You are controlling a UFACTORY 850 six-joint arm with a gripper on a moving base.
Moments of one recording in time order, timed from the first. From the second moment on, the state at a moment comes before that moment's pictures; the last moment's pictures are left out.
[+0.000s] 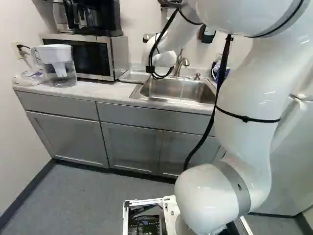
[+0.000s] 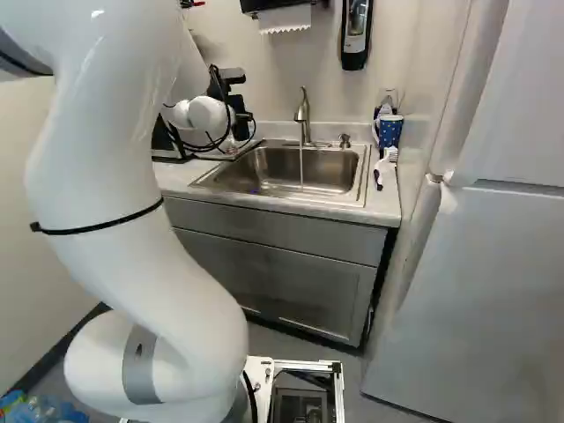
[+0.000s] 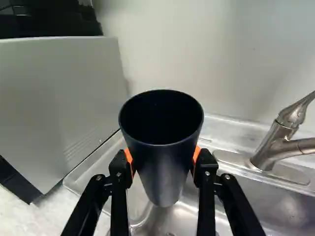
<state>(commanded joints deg) 9.3 -13.2 -62.3 3.4 28.4 -3.6</state>
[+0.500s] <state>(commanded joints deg) 12.1 -18.7 -68.4 3.4 28.4 -3.6</state>
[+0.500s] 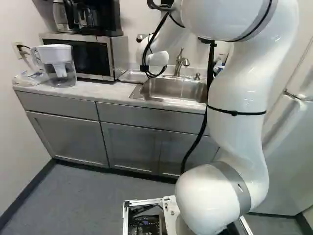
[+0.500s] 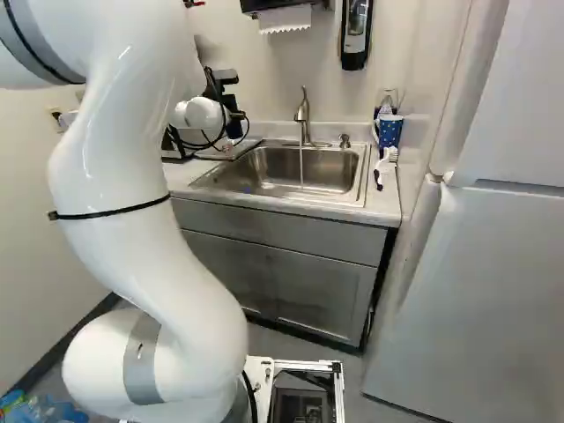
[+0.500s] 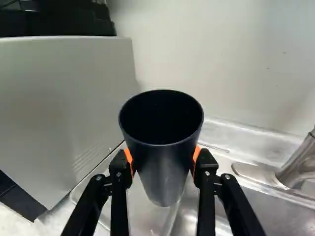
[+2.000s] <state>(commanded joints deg) 14.6 -31.2 -78.5 3.4 27.4 -3.6</state>
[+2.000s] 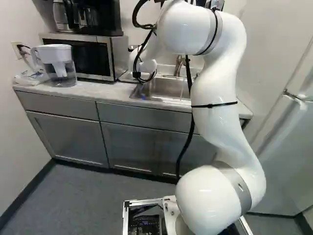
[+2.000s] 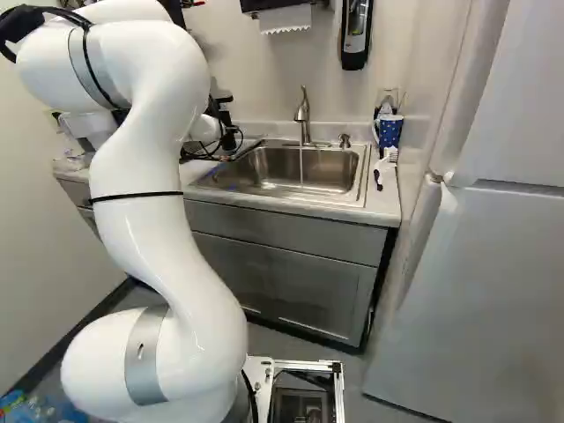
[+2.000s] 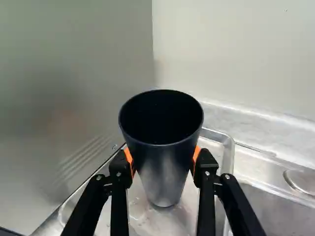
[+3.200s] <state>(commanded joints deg) 14.6 -31.2 -78.5 3.4 25.2 -3.6</state>
